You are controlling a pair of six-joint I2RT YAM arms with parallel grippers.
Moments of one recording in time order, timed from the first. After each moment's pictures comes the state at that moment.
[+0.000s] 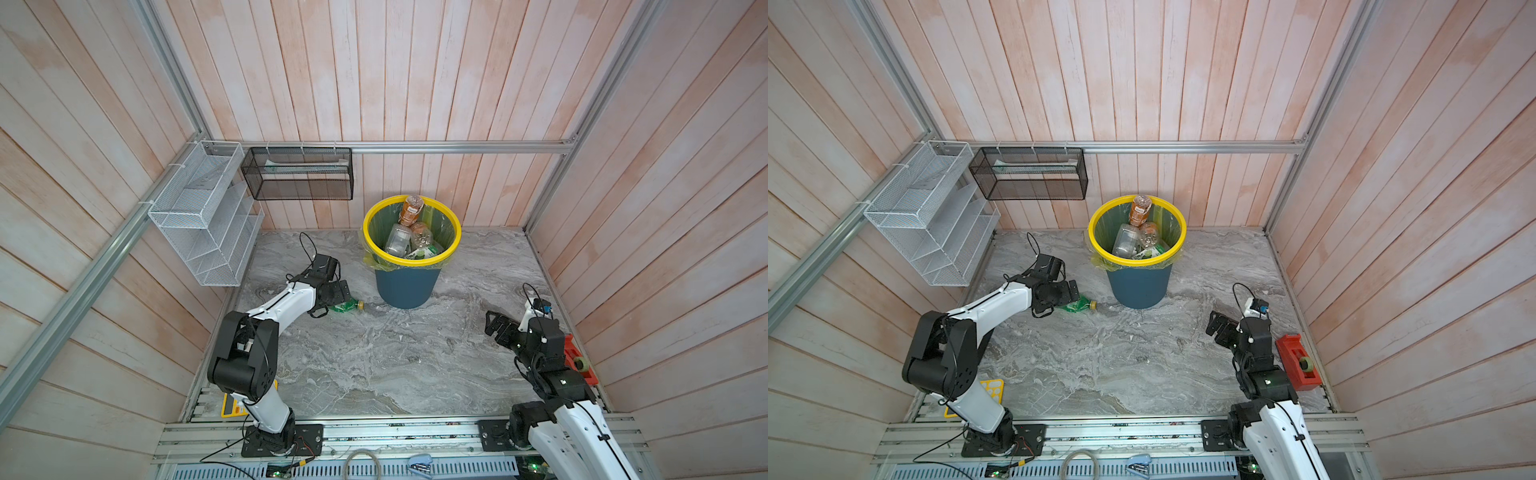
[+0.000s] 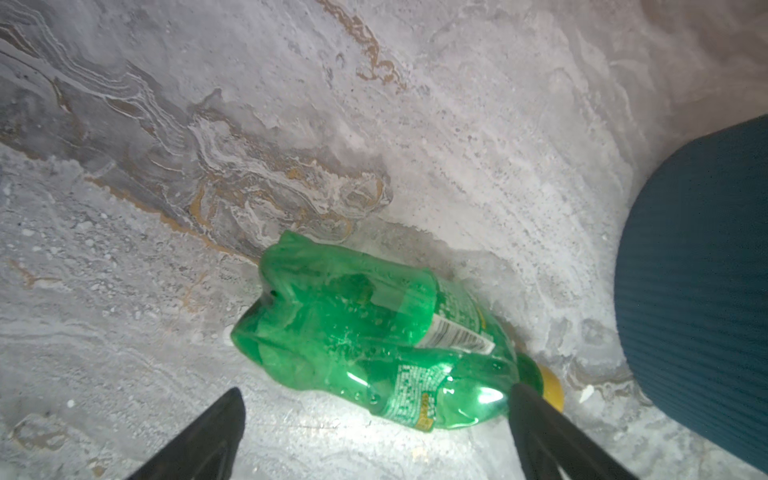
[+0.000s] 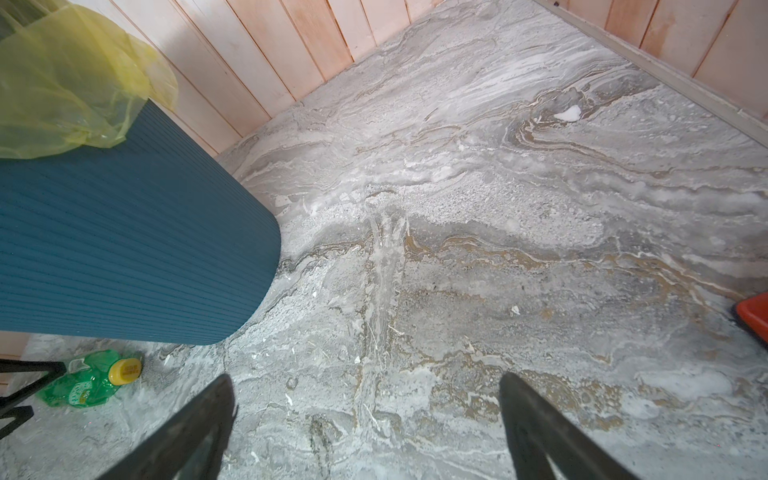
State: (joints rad) left arm -0.27 1.69 1.11 -0.50 -0.07 -0.54; right arm 0.16 0.54 0.44 -0.43 0.07 0.57
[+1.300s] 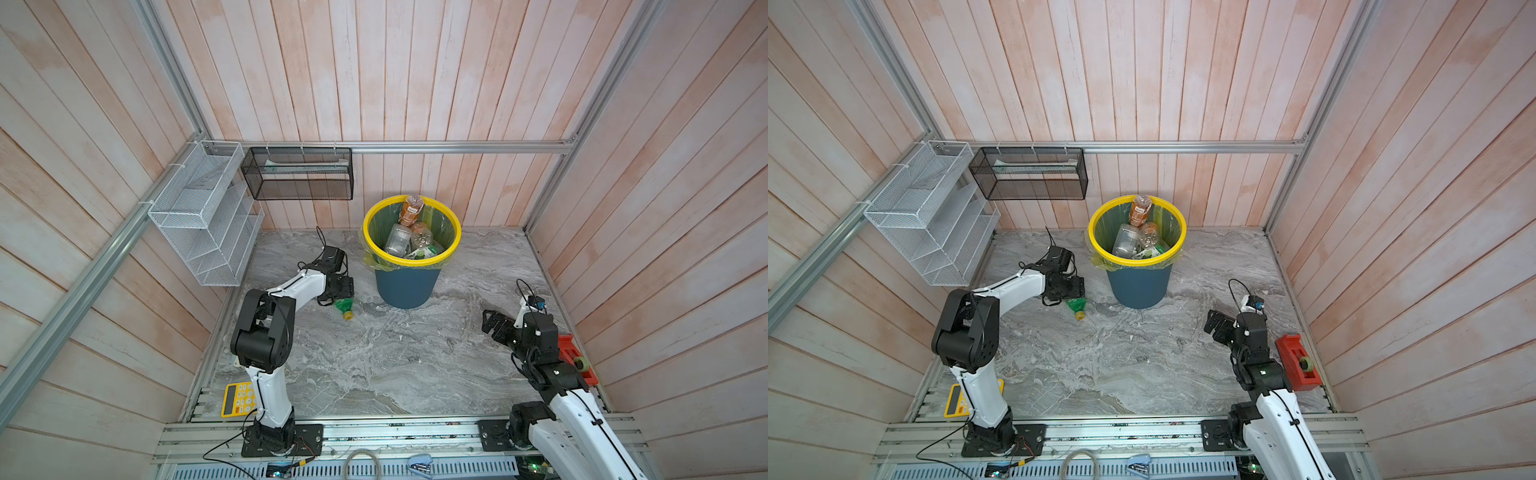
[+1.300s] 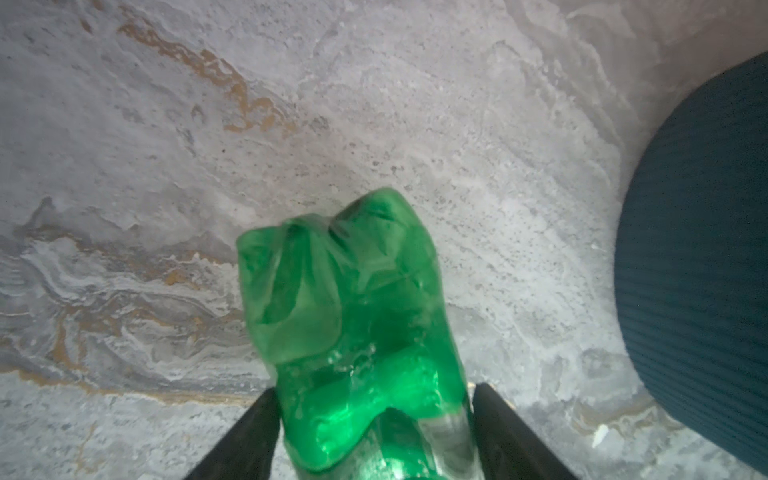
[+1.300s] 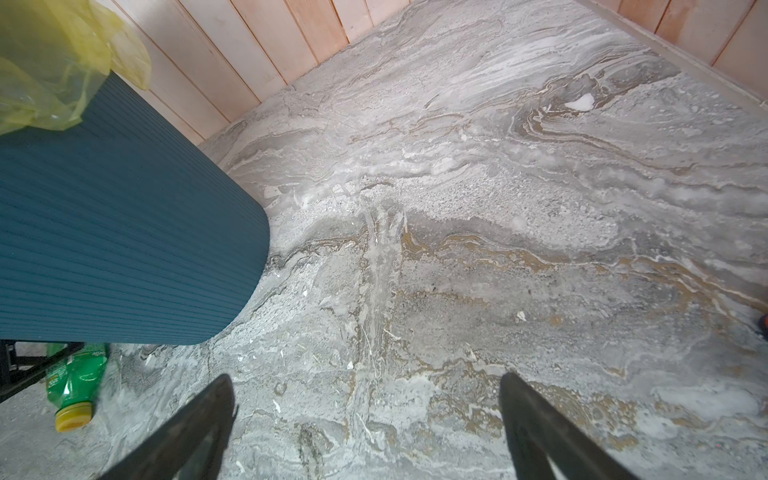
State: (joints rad) left arm -0.27 1.91 1.29 -0.52 0.02 -0.29; right arm 0.15 0.61 0.42 -0.36 0.06 0.55
